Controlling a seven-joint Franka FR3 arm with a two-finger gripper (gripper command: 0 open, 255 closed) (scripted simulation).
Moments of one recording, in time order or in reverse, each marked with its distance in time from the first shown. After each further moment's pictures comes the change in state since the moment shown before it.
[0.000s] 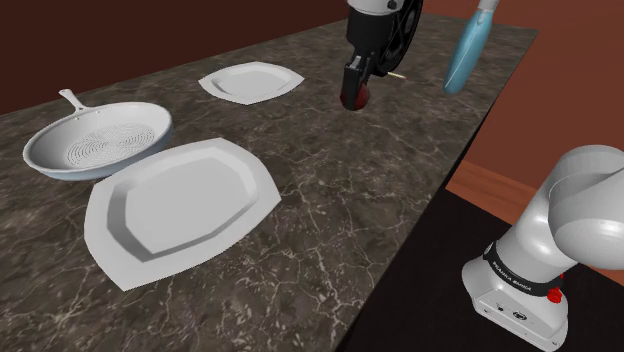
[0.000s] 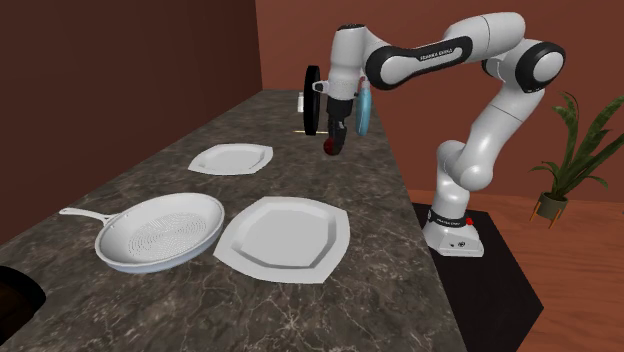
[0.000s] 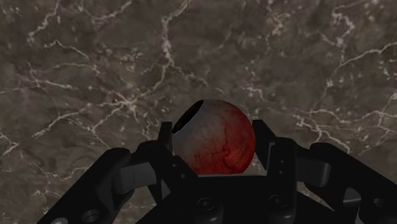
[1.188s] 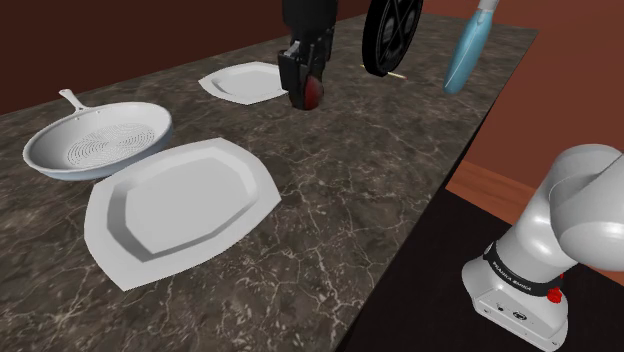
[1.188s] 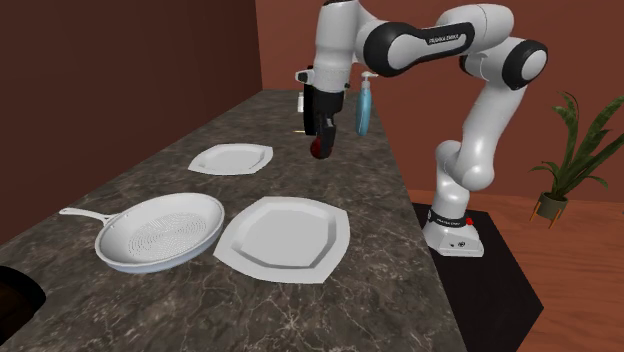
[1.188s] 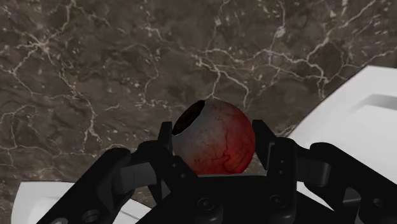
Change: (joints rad) arm 0.058 0.206 0.175 0.314 -0.002 -0.126 0.233
